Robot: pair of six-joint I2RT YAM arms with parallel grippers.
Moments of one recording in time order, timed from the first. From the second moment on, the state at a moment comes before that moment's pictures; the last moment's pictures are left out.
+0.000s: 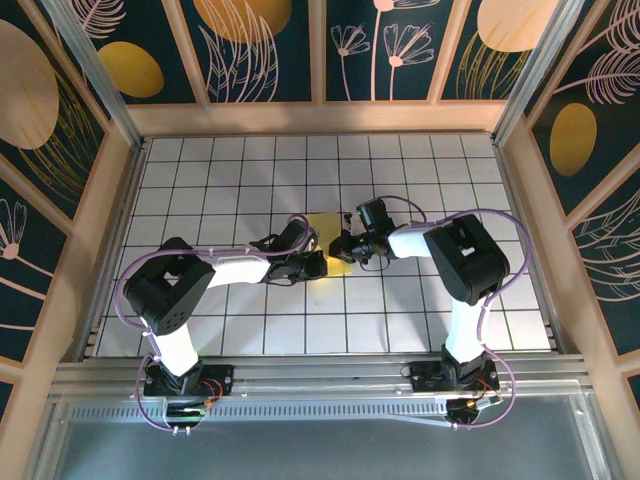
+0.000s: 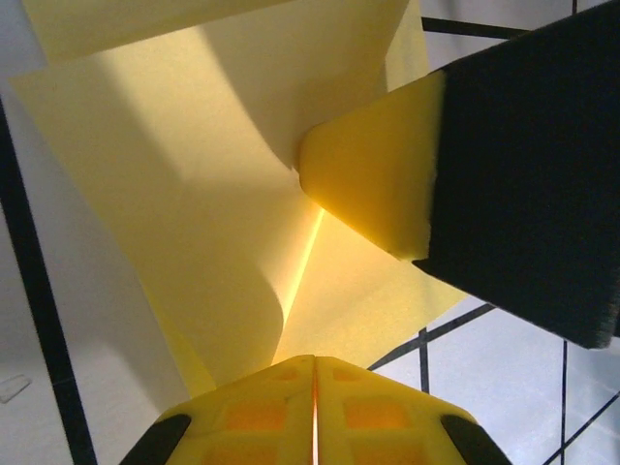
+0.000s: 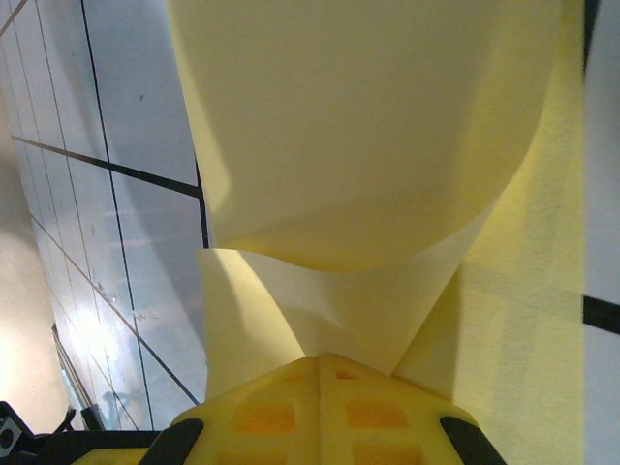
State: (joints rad) left arm -0.76 1.78 0.88 -0.04 0.25 -0.83; right arm 0.52 1.91 0.92 0.06 -0.61 0.72
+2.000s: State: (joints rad) left arm -0.75 1.80 0.85 0.01 0.25 -0.85; right arm 0.59 1.84 0.91 0.04 -0.56 0.68
